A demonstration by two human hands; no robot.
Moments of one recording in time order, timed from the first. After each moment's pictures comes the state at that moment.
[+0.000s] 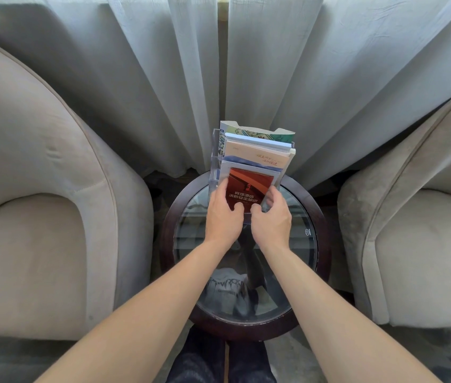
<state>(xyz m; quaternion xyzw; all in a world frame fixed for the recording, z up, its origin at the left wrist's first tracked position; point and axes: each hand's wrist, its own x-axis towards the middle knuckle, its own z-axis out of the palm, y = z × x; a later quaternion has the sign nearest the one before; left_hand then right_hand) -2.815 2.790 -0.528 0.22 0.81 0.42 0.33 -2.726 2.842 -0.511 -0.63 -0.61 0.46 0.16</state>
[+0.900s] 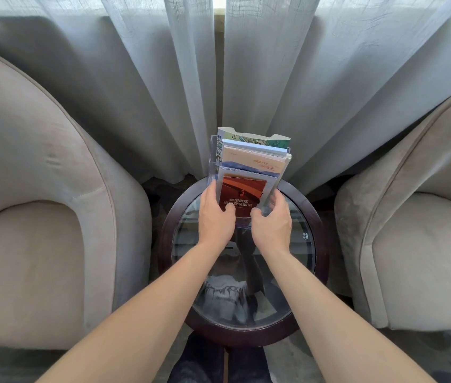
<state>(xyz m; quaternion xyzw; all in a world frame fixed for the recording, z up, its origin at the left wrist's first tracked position) -2.823 2.789 -0.518 0.19 0.83 0.41 0.31 -2.722 2.845 -0.504 -0.63 -0.60 0.46 0.16</state>
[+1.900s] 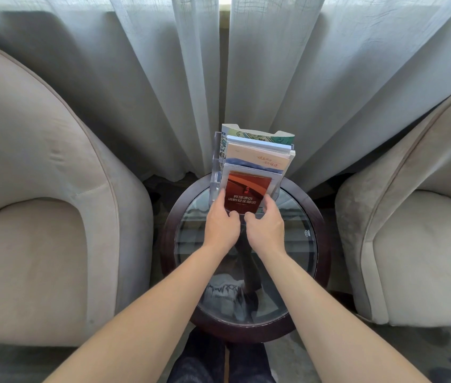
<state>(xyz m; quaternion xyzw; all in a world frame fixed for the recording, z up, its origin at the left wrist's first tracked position) -2.815 2.777 -0.517 0.20 0.80 0.41 0.38 -2.728 2.827 -0.511 -0.61 -0.60 0.50 0.13</state>
